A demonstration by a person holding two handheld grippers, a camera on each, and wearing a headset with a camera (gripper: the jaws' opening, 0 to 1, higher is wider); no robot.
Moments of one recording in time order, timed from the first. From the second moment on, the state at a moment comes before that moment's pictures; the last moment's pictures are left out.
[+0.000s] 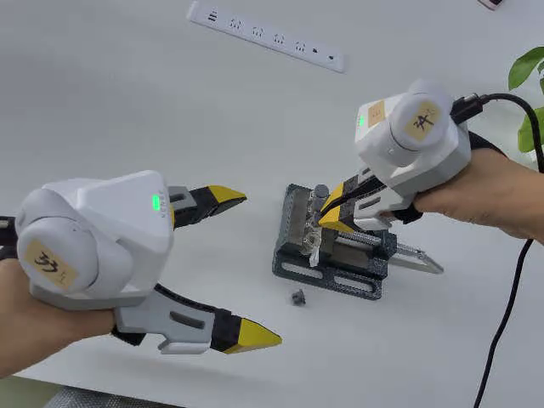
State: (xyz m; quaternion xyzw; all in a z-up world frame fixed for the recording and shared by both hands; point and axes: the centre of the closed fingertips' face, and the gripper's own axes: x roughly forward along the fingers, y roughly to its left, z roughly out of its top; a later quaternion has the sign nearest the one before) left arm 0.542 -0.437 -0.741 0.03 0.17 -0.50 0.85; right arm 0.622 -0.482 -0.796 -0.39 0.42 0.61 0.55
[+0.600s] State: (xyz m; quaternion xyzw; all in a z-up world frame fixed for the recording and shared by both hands) left arm 0.545 -0.439 -0.738 0.03 0.17 -0.50 0.85; right arm 0.622 -0.483 -0.798 -0.42 0.45 0.60 0.51
